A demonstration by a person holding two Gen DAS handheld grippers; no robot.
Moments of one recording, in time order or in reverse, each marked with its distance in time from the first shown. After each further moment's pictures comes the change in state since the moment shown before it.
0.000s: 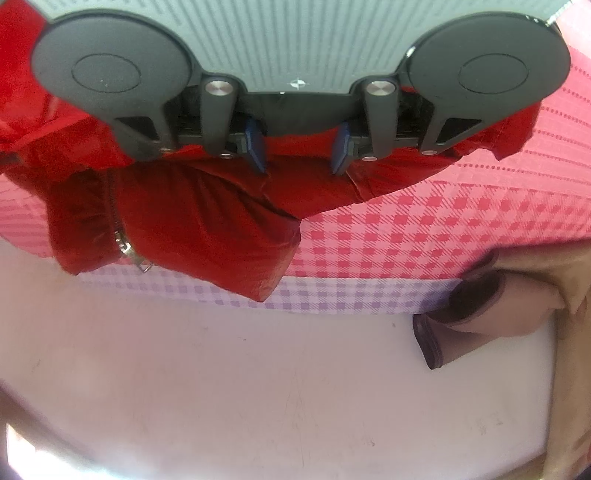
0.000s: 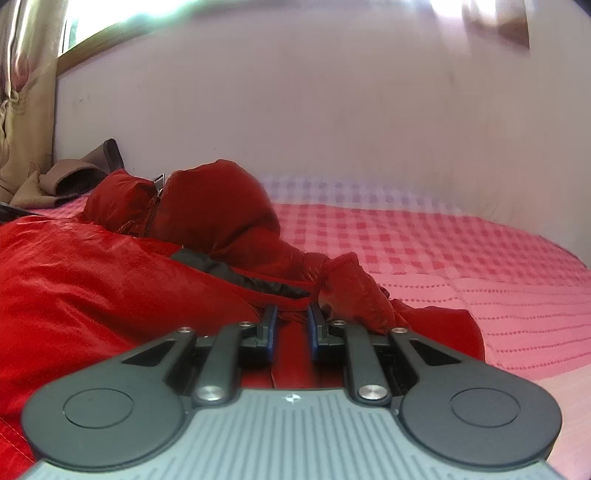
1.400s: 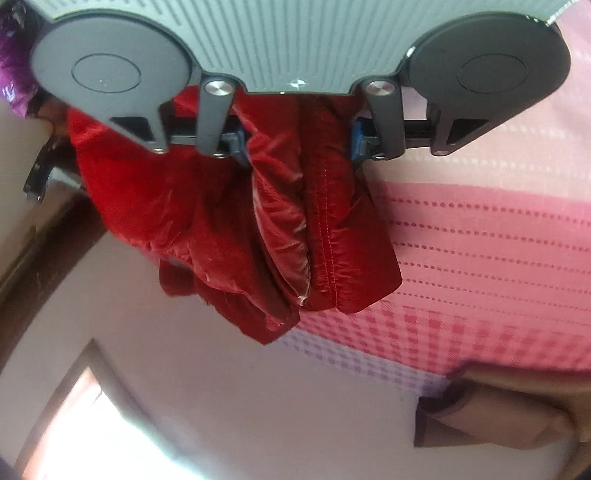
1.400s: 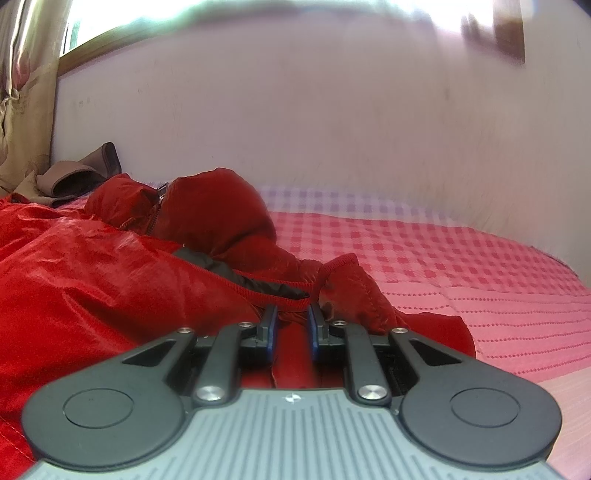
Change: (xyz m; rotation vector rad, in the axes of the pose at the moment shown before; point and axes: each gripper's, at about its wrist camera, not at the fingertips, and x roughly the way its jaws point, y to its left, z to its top) left arm -0.082 0.151 -0.077 -0.175 0.119 -0.499; right arm -0.007 0.003 -0.002 -0.015 -0.031 -0.028
